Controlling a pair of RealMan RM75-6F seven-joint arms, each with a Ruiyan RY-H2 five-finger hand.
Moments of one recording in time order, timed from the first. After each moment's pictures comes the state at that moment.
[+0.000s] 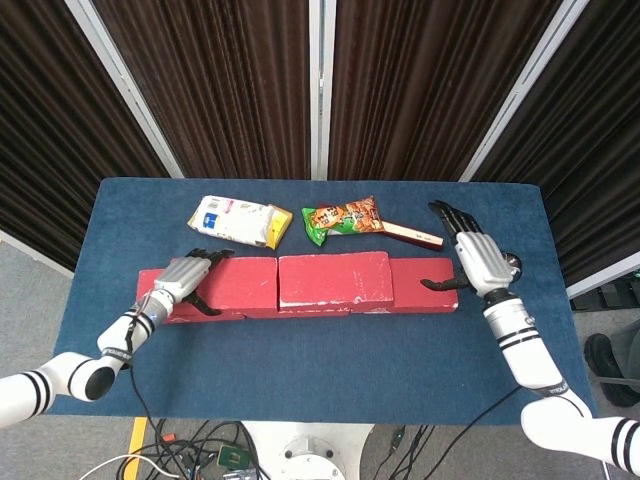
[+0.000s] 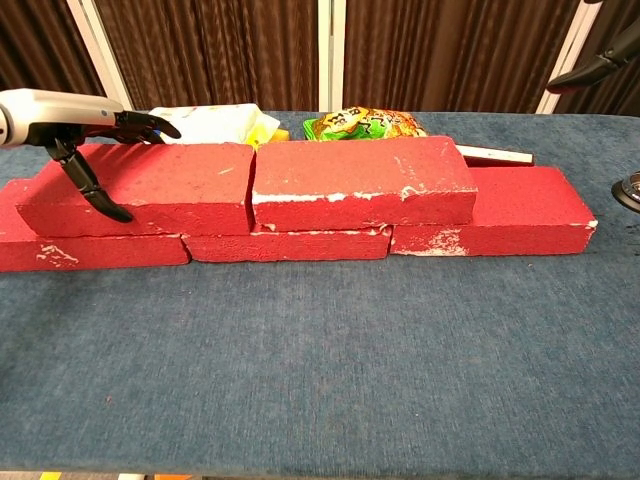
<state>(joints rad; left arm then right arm) -0.80 -1.30 -0.13 -1.47 1.07 0.62 -0.08 0.61 -1.16 0.28 -1.77 -1.09 1.02 0.05</state>
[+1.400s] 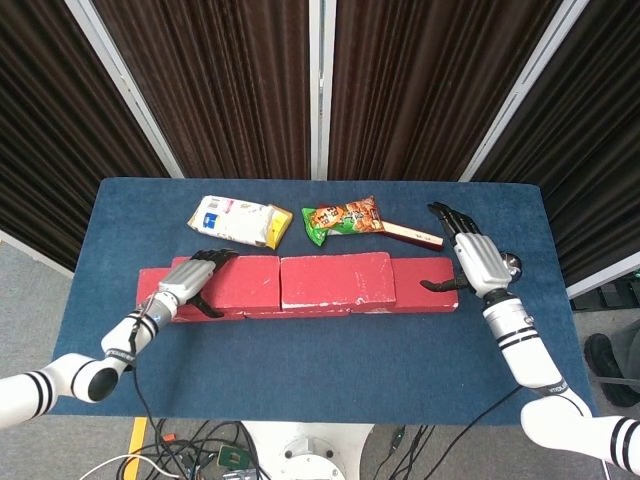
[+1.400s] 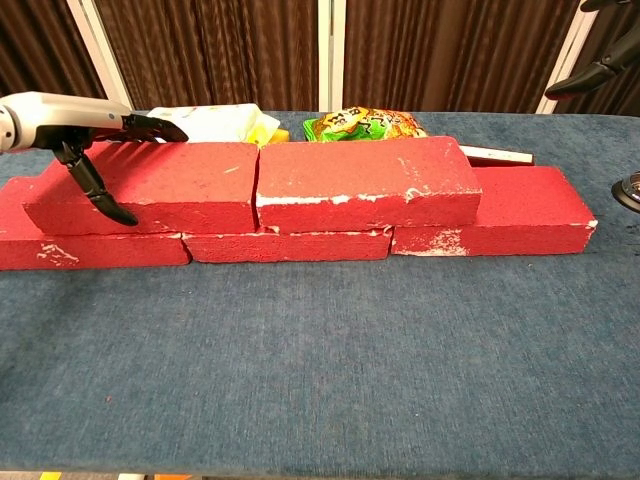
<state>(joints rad) -0.81 -1.31 -0.12 -1.49 1.06 0.61 -0.08 0.61 -1.16 0.28 -1.76 -1.08 1.01 0.06</state>
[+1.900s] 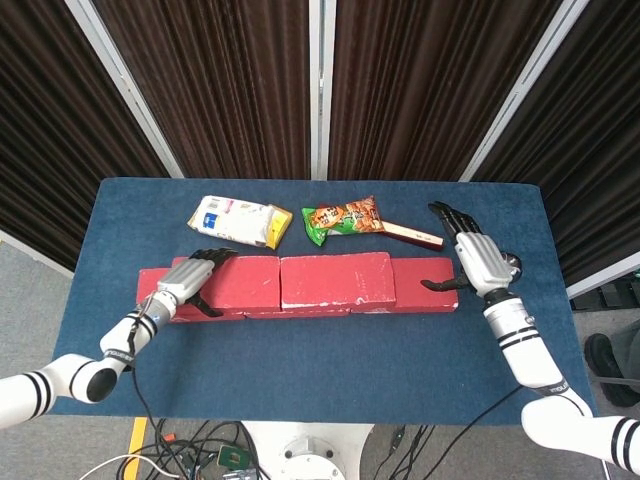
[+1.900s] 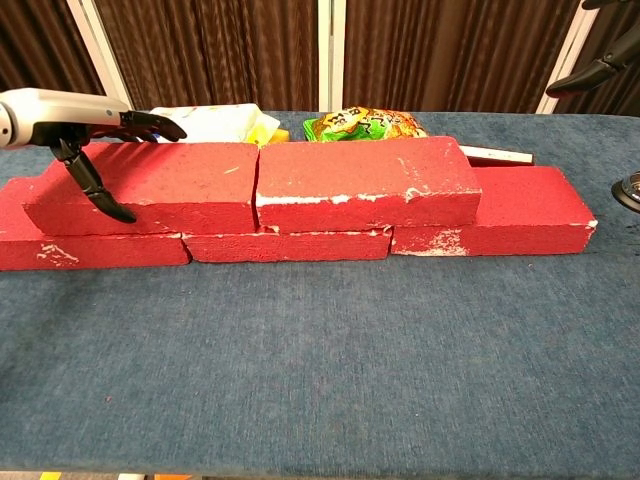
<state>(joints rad) -0.81 -1.30 -0.12 -1.51 1.05 0.63 -0.07 0.61 -1.16 0.28 -1.76 -1.09 1.01 0.07</state>
